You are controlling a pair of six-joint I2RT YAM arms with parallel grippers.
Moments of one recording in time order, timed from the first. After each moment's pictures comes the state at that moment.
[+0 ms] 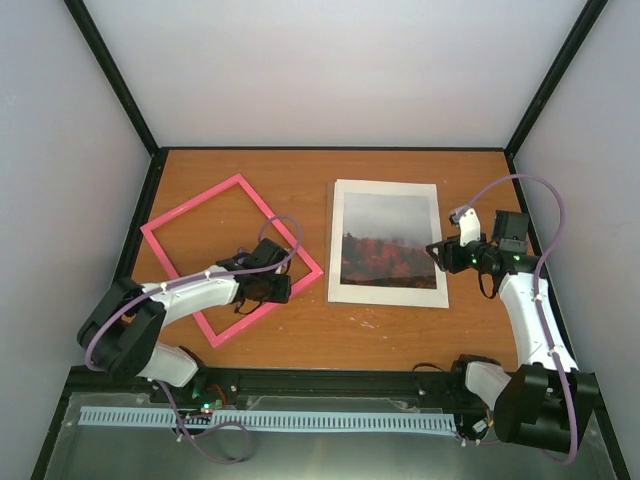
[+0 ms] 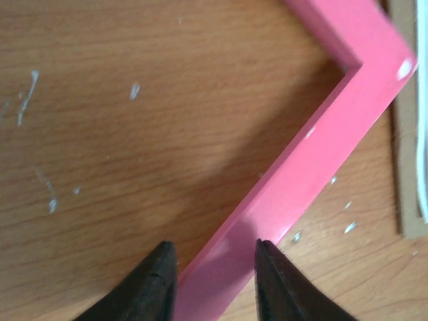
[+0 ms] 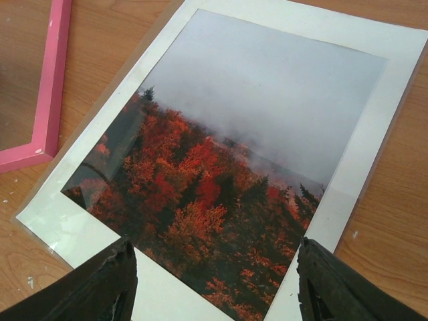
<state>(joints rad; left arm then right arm) -0.66 1.42 0.68 -0.36 0.04 -0.51 -0.17 1.07 0.78 -0.59 -0.59 -0.35</state>
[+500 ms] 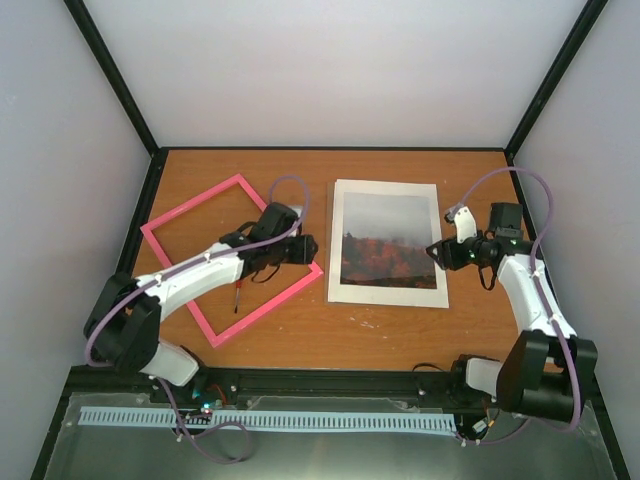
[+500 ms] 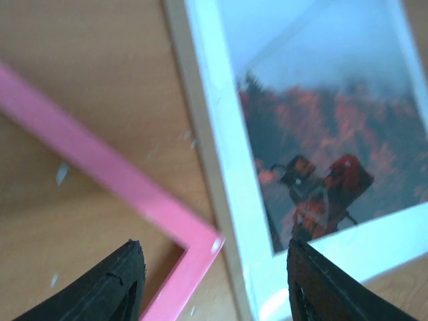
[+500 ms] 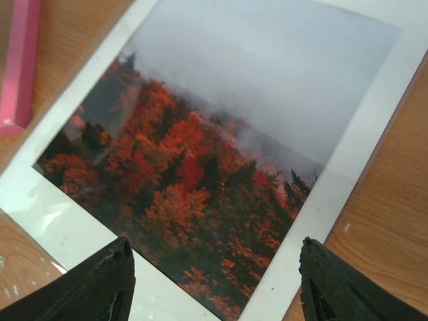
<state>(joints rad) -0.66 1.43 0.91 -0.36 0.04 -0.52 -0.17 1.19 0.84 -0.62 -0.57 -0.44</state>
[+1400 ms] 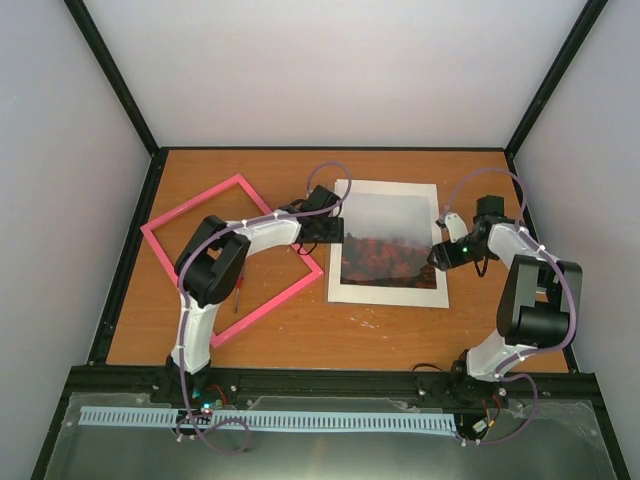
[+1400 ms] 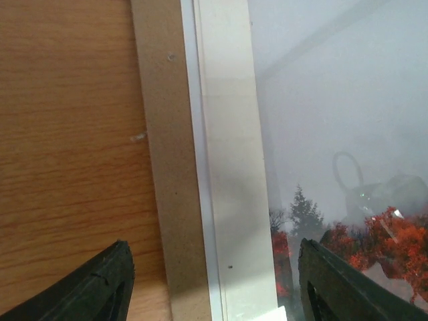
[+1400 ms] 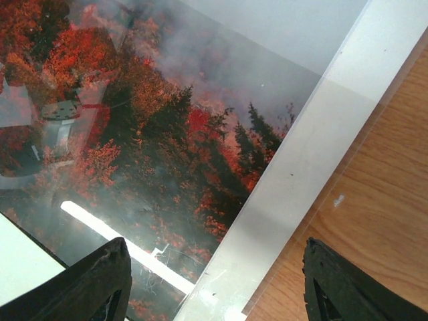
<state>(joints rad) -0.66 2.09 1.44 -0.32 -0.04 -0.58 -0.17 1.60 0.97 -0.66 -0.42 -0.55</state>
